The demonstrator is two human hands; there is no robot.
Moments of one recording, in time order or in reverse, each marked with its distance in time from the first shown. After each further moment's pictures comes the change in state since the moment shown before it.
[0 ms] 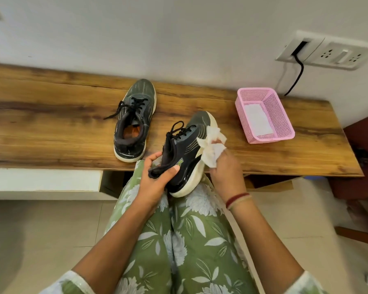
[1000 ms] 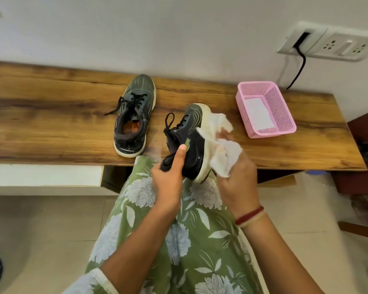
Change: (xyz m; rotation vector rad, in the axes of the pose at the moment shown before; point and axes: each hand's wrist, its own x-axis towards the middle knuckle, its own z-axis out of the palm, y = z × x) left_hand -0.025 0.017 0.058 -0.072 0.337 -0.136; right_hand -0.039 -0.023 -0.039 0.243 0.264 -0.127
